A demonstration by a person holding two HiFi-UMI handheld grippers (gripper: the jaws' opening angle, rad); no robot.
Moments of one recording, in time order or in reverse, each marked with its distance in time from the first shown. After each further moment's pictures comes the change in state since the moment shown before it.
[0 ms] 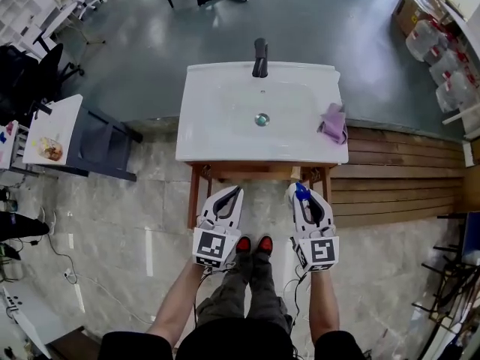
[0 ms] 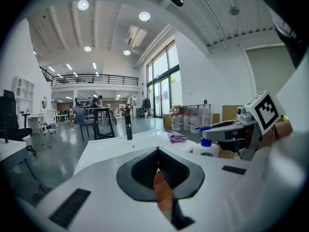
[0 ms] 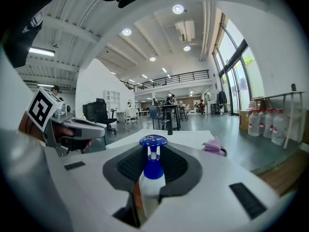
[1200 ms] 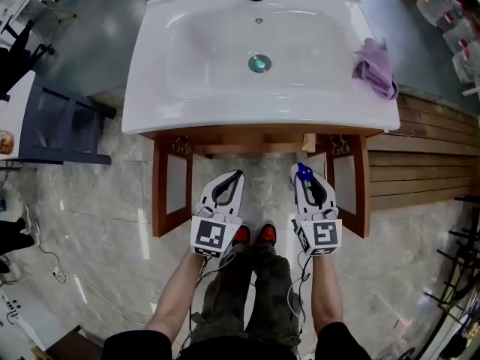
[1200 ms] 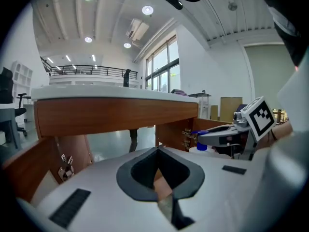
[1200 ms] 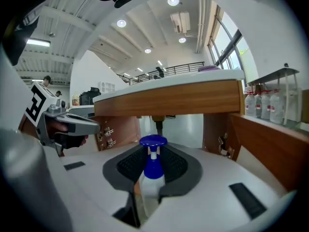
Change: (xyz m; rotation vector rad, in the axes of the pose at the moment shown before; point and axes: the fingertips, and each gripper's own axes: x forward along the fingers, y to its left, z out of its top) left arm 0.094 0.004 -0.250 -0.038 0.035 -0.044; right arm 0.075 -0.017 -0.270 0.039 0.073 -0.043
